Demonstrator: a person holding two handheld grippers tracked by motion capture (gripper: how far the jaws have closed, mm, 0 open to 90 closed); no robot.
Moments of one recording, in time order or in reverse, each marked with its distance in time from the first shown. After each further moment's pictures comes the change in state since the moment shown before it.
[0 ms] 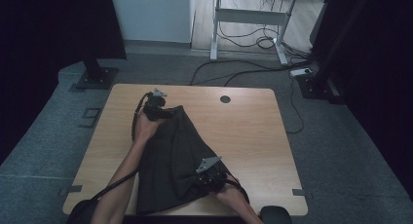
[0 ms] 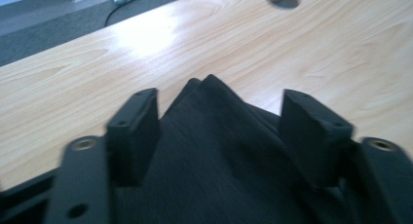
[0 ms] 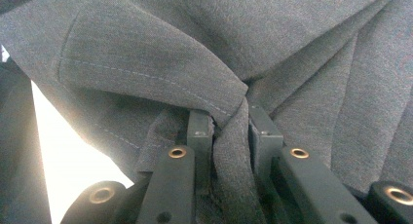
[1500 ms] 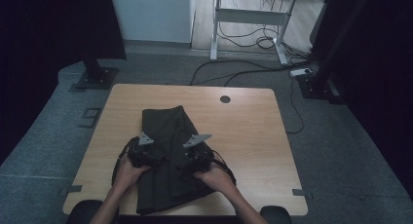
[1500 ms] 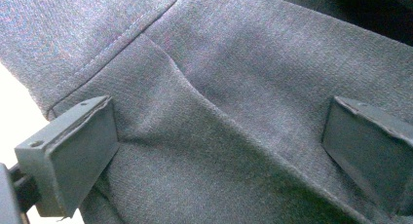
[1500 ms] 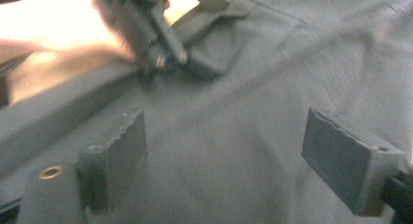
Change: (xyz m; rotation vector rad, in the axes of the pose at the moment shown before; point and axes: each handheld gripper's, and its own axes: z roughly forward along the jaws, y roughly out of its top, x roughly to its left) left arm -0.039 -0.143 -0.038 0.116 0.020 0.067; right arm -0.010 0.082 -0.006 -0.133 -0.083 0.075
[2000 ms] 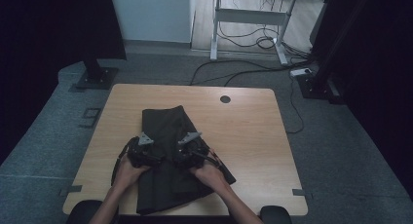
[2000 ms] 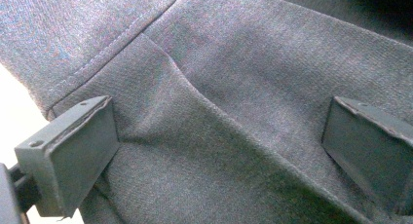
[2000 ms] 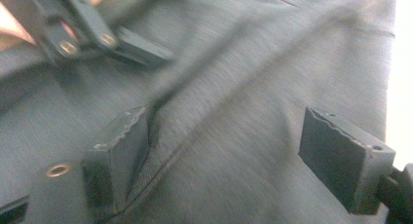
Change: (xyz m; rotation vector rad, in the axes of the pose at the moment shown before) left arm 0.001 0.000 0.000 0.000 -0.006 -0.002; right arm -0.013 0.000 0.032 0.097 -0.154 0.006
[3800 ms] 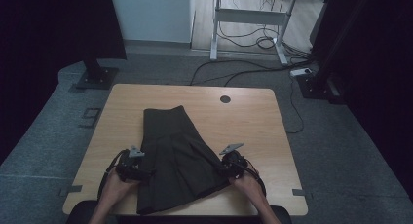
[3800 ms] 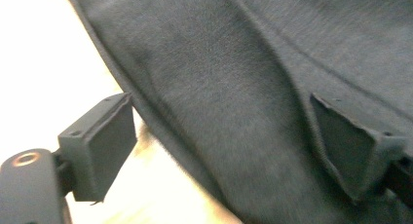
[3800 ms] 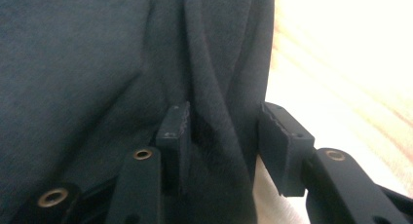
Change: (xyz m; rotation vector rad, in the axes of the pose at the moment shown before) left arm -0.018 -0.028 -0.043 0.114 -0.022 -0.055; right arm -0.061 -0.104 -0.048 0.105 -0.014 0.113
